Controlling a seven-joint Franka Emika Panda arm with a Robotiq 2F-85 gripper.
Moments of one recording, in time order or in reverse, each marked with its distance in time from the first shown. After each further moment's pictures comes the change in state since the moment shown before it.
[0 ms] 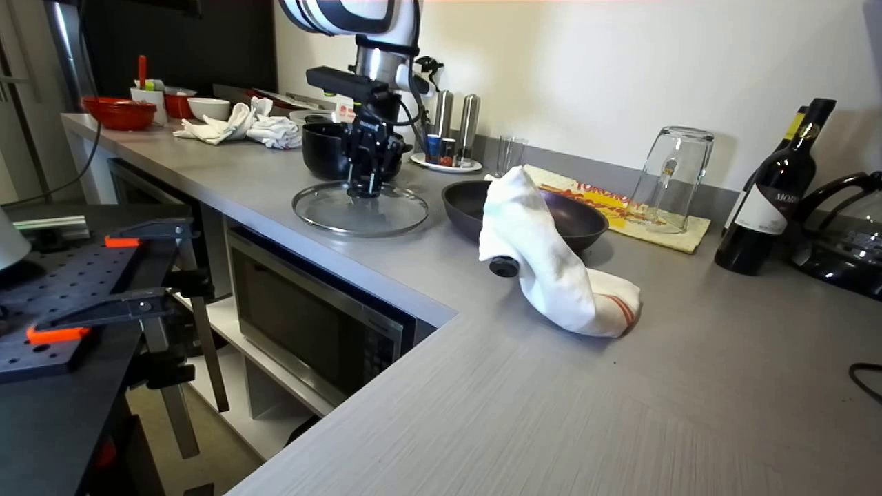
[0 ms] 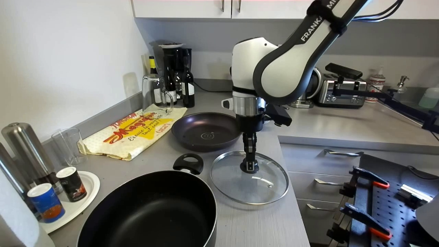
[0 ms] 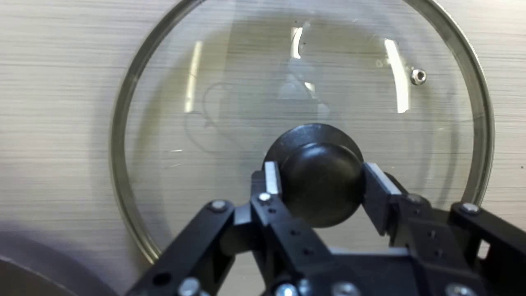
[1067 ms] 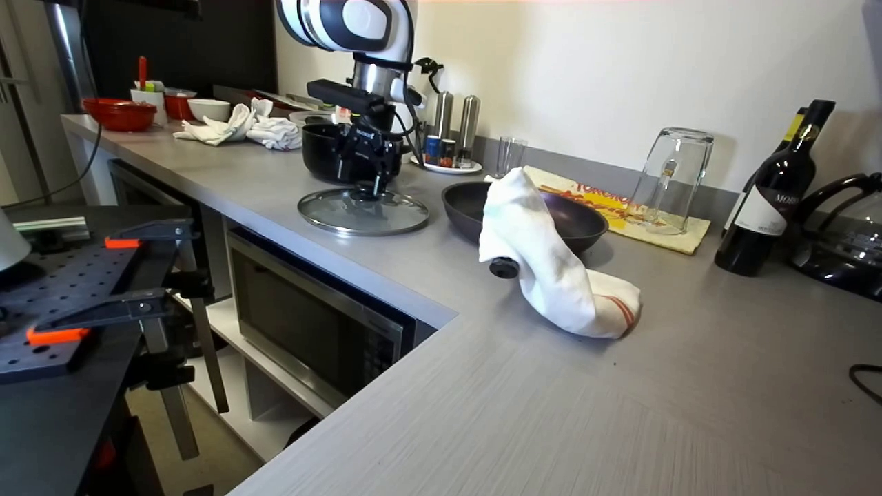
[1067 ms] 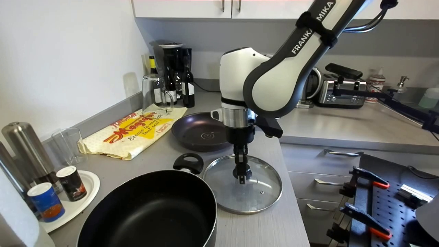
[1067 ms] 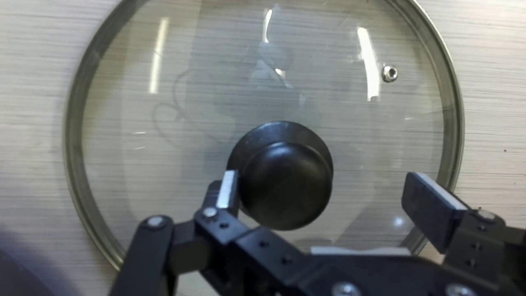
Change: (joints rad) arm 0.050 0.077 0.019 0.063 -0.013 0.005 0.048
